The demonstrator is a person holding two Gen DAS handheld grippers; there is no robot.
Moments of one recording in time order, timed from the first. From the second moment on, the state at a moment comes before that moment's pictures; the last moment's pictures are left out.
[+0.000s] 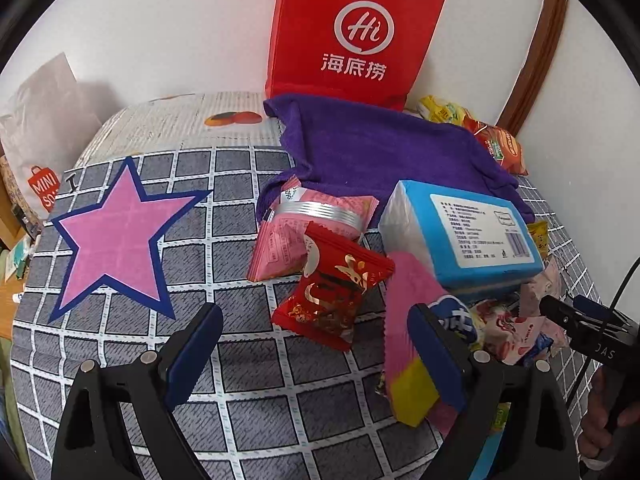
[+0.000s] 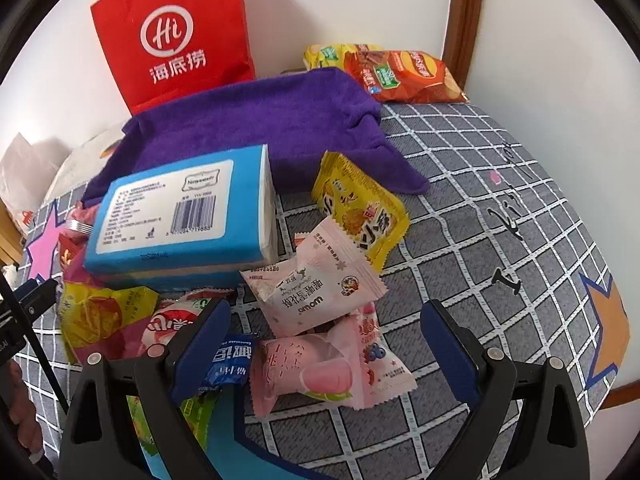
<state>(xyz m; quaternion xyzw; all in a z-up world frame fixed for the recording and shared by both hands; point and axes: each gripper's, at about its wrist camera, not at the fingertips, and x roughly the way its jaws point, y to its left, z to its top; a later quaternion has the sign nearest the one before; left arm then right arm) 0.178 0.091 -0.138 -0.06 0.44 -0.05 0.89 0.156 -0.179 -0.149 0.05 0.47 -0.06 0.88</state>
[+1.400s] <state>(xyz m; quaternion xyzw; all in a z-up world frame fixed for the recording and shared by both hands) 0.197 0.101 -0.155 -0.09 0.48 -0.07 0.87 0.182 -0.175 -0.180 0.05 0.49 -0.03 0.87</state>
